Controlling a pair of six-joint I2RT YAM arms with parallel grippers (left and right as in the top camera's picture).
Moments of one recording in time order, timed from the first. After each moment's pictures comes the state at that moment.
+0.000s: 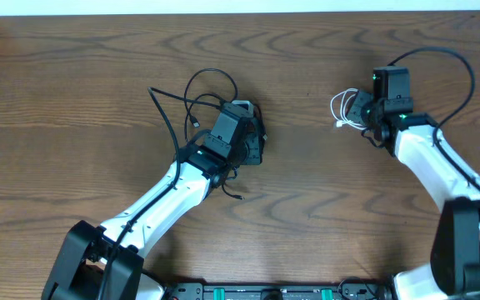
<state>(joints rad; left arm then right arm) -0.55 1.54 0.91 -0.26 0.08 -0.53 0.11 1.69 1.04 -0.27 0.04 0.53</state>
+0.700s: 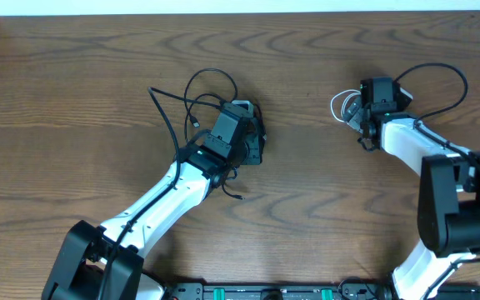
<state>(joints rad) -0.55 1.54 0.91 -0.26 0.07 -0.53 0.11 1.90 1.04 -0.23 0.31 0.75</state>
